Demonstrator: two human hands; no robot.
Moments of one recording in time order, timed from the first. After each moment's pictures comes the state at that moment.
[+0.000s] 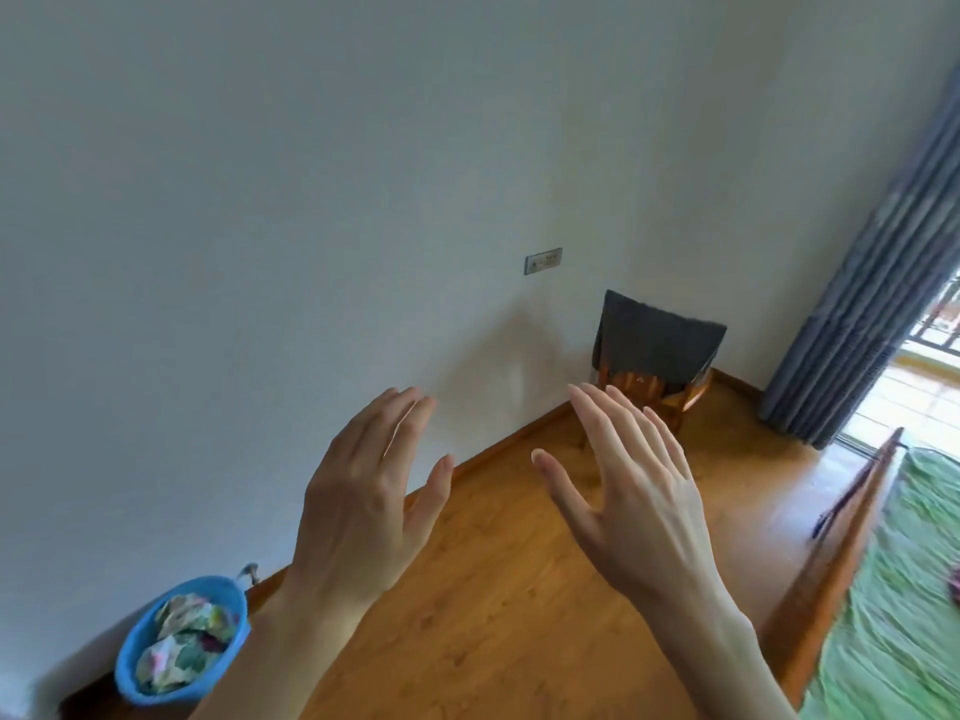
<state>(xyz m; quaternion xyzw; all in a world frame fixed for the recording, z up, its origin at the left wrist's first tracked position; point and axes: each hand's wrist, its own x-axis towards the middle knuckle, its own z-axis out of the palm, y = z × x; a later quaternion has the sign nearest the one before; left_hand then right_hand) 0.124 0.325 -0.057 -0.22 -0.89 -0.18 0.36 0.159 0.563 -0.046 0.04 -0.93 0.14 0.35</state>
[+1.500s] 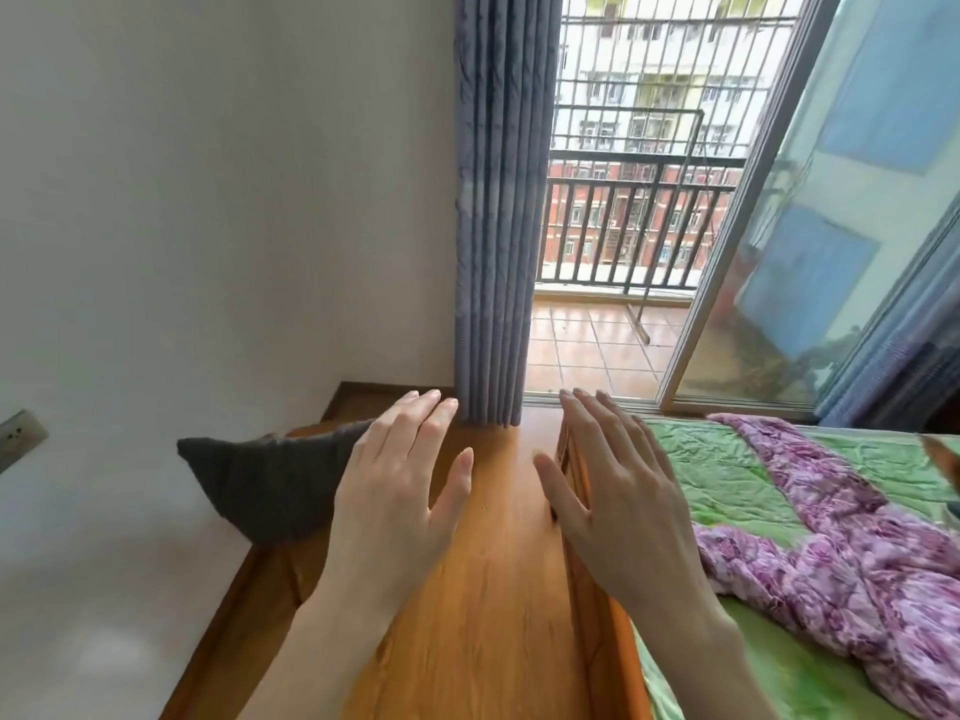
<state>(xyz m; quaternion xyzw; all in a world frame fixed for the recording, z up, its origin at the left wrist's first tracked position) -0.373 1.028 -0.085 -0.52 -0.75 -0.36 0.20 -0.187 1.139 -0.063 -0.34 -0.88 0.01 0.32</state>
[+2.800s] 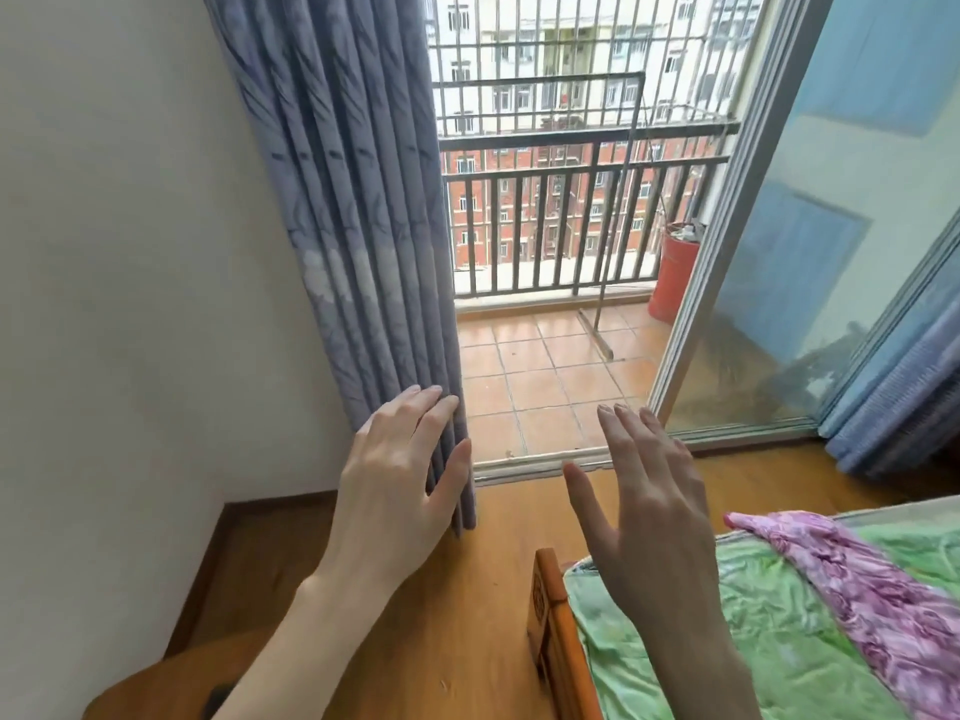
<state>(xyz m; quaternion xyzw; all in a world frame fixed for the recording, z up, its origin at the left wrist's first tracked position) -0.622 1.675 -0.090 -0.61 -0.70 -0.33 0.14 -0.397 1.736 -0.099 -0.49 -0.79 0.01 0.36</state>
